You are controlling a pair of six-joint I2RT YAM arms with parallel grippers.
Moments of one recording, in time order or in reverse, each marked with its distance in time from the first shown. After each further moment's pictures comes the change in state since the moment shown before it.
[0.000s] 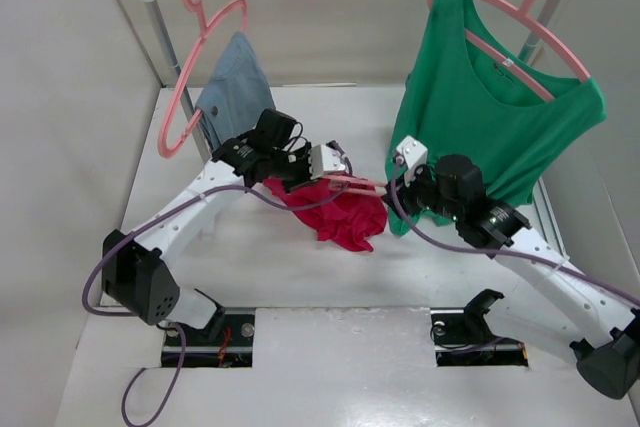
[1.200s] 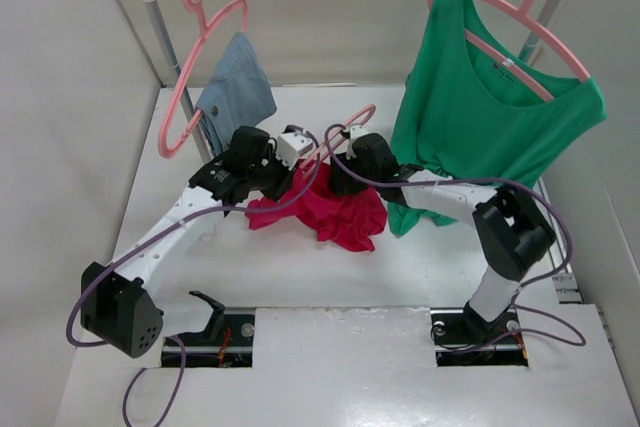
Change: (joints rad) left arm 0.090 -0.200 -0.262 0.169 -0.233 -0.605; right arm 0.034 0.788 0.246 0.353 0.080 0.478
